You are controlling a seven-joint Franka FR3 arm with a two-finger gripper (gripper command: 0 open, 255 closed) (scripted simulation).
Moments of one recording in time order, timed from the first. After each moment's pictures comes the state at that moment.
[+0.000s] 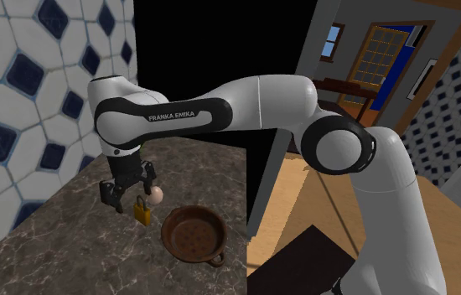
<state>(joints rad) 0.36 0.66 0.40 -1.26 -0.14 1.67 0.39</state>
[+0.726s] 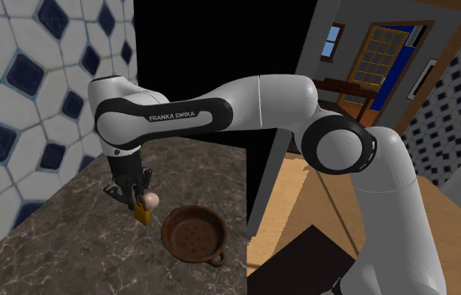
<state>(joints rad) 0.36 0.65 0.40 -1.27 -0.14 1.68 0.39</state>
